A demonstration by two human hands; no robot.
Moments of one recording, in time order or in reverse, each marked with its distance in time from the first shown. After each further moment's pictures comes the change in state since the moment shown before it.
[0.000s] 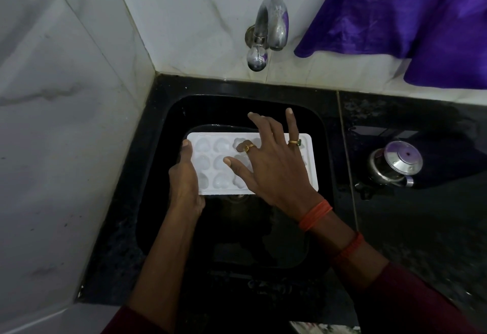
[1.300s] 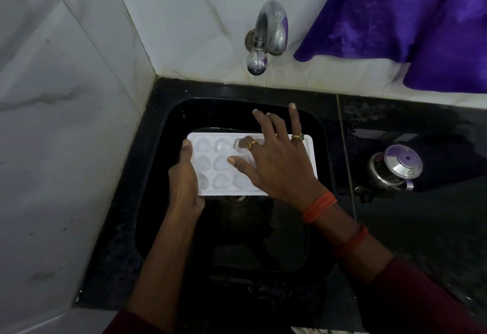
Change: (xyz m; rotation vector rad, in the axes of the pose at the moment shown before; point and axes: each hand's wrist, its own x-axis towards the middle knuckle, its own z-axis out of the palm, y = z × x) left_hand 0.001 0.006 0.004 0.034 0.015 0.021; right_hand 0.012 0.011 -0.003 -0.132 -0.094 -0.031
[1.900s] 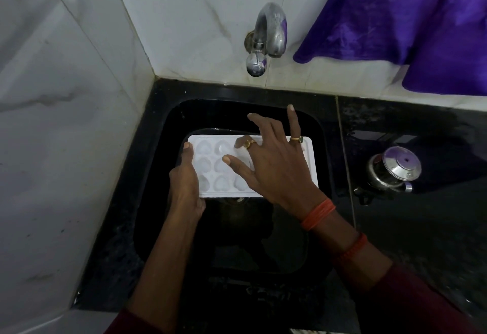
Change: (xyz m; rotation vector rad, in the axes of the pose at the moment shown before) left_hand -0.001 -0.002 0.002 0.021 0.021 -0.005; right_hand 0.000 -0.005 -0.003 0.097 0.104 0.014
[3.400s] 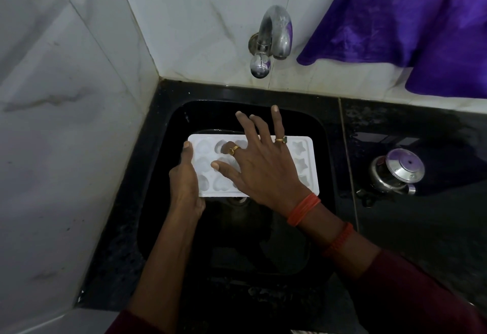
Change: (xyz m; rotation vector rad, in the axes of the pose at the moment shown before) left_hand 0.014 -0.002 -0.005 -0.033 -0.010 0.002; right_hand 0.009 -0.022 0.005 -0.070 -0.084 -0.080
